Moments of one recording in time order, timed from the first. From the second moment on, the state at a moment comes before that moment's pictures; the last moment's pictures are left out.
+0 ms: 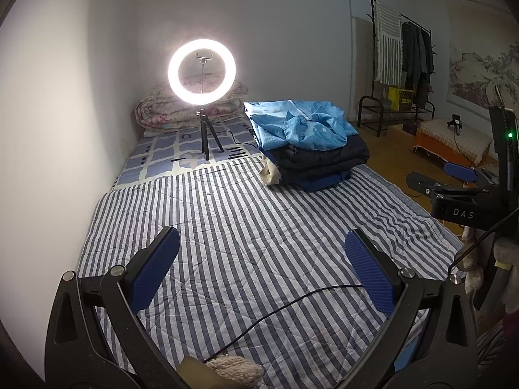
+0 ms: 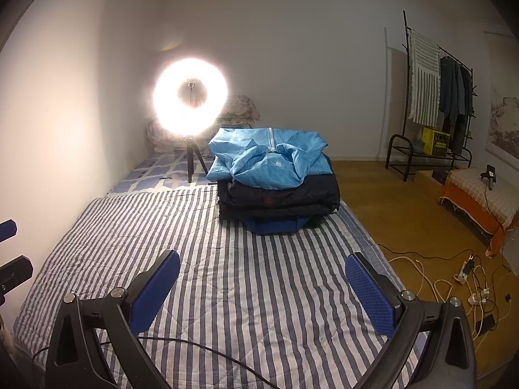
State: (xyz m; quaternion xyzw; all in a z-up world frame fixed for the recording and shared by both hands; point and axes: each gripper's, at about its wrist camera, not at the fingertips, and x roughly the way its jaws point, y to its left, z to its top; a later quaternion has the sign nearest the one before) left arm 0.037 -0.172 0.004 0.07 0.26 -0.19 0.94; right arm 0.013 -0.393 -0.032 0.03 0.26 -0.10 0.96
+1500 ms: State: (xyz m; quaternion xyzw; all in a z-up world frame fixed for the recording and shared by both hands) left arm 0.032 -0.175 0.007 0.07 0.25 -0.19 0.94; right arm 0.011 -0.388 -0.036 0.03 0.26 -0.09 0.96
